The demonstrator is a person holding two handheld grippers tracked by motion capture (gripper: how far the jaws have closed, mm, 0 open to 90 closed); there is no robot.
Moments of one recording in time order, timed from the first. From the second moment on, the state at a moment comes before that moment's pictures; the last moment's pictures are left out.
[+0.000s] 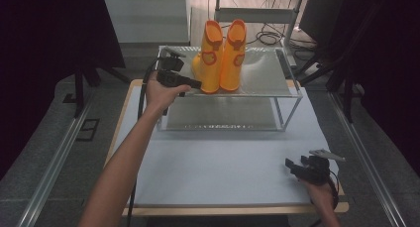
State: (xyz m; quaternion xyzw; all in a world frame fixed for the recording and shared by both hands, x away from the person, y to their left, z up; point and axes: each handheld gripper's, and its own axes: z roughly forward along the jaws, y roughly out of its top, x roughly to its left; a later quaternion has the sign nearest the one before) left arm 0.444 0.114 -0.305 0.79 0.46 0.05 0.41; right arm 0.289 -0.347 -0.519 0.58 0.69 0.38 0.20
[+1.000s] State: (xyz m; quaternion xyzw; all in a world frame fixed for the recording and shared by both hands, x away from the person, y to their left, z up) left arm 0.353 0.173 -0.320 0.80 0.38 0.02 0.46; right arm 0.289 -0.346 -0.519 0.58 0.70 0.37 0.20
